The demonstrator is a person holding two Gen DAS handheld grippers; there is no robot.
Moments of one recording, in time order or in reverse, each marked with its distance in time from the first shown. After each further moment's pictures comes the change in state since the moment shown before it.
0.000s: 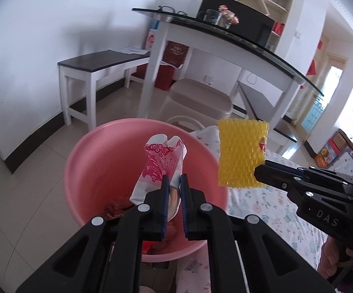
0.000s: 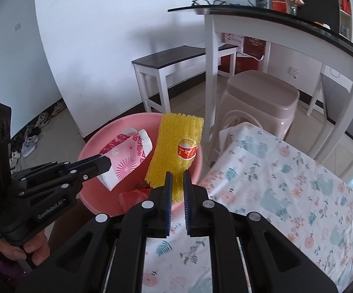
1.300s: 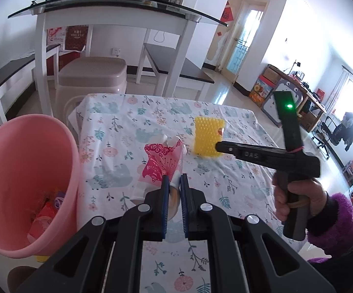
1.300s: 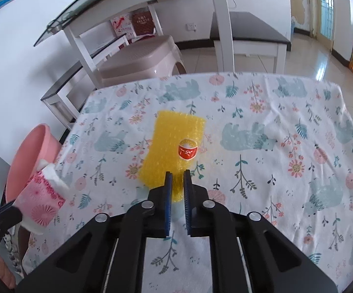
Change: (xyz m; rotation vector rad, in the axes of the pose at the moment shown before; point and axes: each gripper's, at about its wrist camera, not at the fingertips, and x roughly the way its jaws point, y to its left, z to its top) left arm 0.023 -0.138 -0.038 0.355 0.185 -0.406; right arm -0.041 -0.187 -0.130 0.522 0.016 -0.276
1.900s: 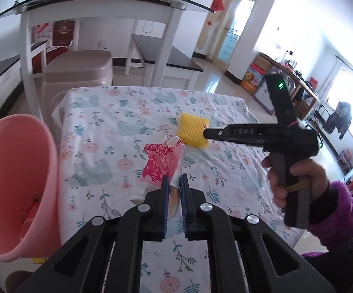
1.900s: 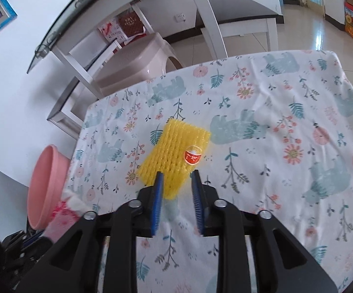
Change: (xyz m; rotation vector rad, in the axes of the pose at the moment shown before) left arm 0.016 -0.014 0.002 0.030 0.064 -0.050; right arm 0.009 -0.030 0.006 0.187 0.072 0.084
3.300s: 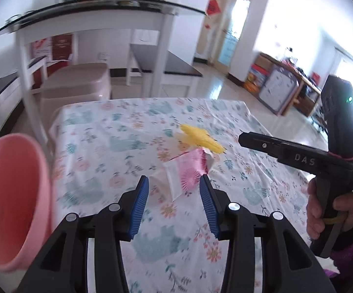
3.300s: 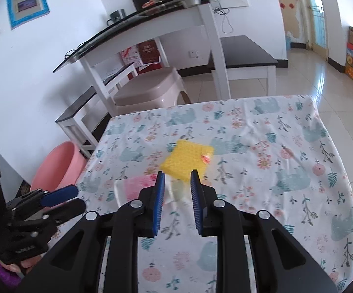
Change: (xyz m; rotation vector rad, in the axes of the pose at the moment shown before) left arm 0.029 -0.028 0.015 0.092 -0.023 0.040; right arm -0.082 0.013 -0.037 -0.142 -0.220 -0.012
